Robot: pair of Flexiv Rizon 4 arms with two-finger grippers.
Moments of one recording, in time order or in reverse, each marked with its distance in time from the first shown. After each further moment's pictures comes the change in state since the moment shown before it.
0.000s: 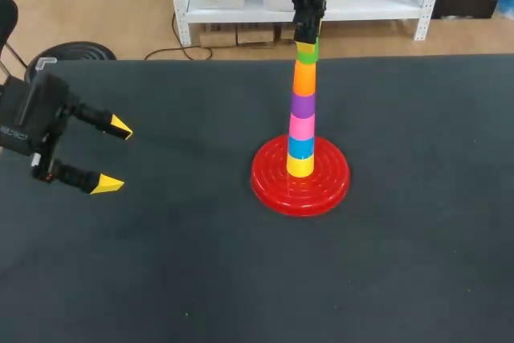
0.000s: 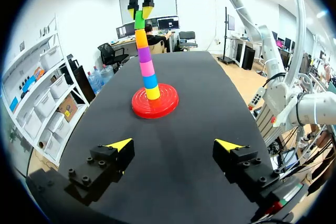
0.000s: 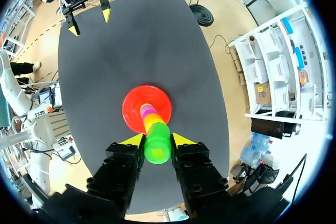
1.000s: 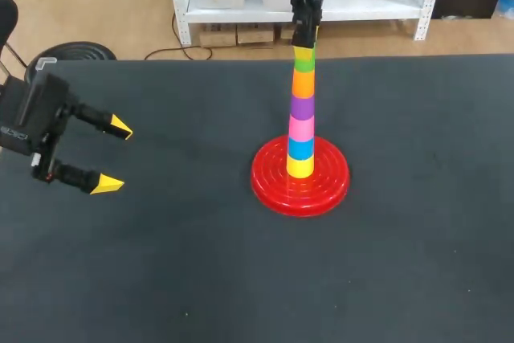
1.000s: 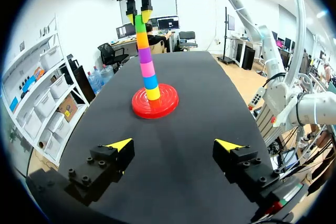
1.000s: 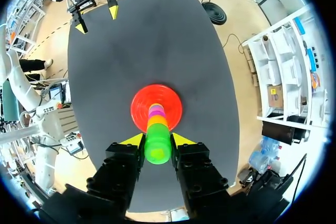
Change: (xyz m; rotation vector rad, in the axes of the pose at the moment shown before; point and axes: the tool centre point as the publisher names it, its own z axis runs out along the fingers) left arm 0.000 0.000 0.000 0.000 0.000 0.000; right arm -0.002 0.001 0.014 -0.122 0.017 -0.028
